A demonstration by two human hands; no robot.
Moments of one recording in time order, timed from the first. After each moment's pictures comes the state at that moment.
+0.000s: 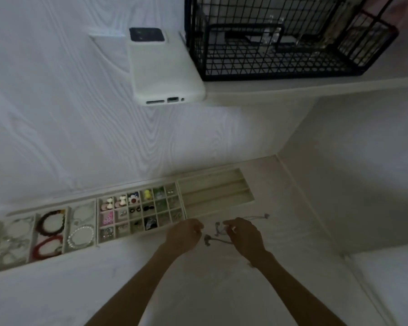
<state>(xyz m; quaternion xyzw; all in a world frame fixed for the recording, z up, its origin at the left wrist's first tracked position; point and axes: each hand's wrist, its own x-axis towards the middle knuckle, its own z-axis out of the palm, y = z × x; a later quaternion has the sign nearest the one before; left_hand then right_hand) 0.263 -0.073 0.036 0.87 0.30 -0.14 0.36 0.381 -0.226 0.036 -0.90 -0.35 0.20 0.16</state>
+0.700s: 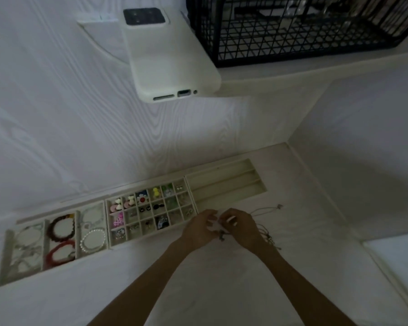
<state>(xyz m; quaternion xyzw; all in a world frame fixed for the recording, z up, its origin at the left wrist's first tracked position) 0.267 -0.070 0.023 0.77 0.27 -0.09 0.57 0.366 -0.188 0.017 -0.83 -0.28 0.30 0.38</state>
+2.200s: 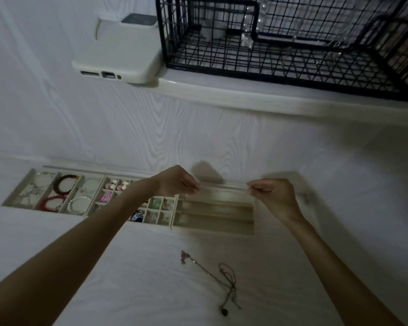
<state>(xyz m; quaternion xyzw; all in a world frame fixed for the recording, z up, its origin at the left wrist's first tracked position) 0.330 -0.003 0.114 0.81 0.35 0.01 0.46 0.554 -0.165 0.115 -0.74 -0.45 0.25 0.44</state>
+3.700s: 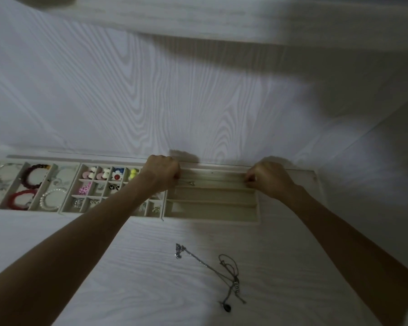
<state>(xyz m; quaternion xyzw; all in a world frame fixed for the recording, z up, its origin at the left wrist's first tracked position) 0.351 0.024 0.037 0.93 0.34 -0.14 -0.01 0.600 -0.122 0.042 -0.73 -0.67 0.12 0.00</state>
